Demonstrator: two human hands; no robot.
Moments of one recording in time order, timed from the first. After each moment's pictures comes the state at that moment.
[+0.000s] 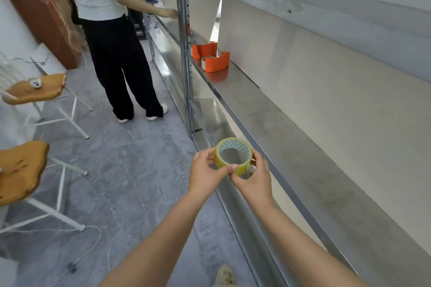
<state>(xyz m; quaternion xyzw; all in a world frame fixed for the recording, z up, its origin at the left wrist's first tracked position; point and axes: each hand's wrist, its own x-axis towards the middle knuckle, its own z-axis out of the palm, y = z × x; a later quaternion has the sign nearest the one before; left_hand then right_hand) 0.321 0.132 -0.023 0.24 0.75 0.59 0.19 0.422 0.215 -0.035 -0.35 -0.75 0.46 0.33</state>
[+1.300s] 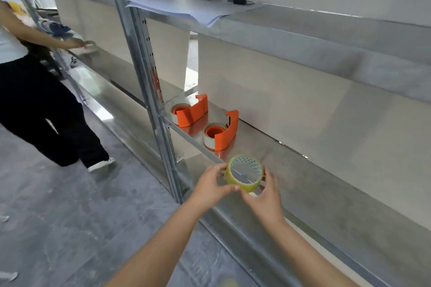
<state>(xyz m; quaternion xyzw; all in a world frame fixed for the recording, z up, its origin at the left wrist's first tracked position) -0.138 0.383 -0.028 0.50 0.68 0.41 0.34 0.012 0.420 -0.057 -0.54 -0.66 0.36 0.38</state>
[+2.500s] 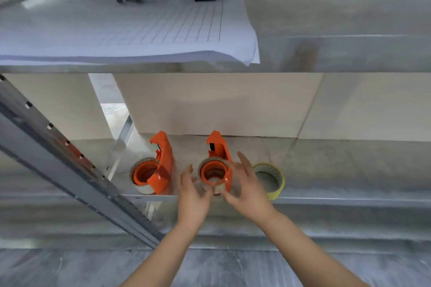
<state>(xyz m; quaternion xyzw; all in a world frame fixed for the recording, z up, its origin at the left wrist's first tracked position) -0.300 0.534 -0.050 0.62 0.60 0.37 0.35 -0.151 0.503 -0.046 -0.64 -0.66 0.20 0.35</state>
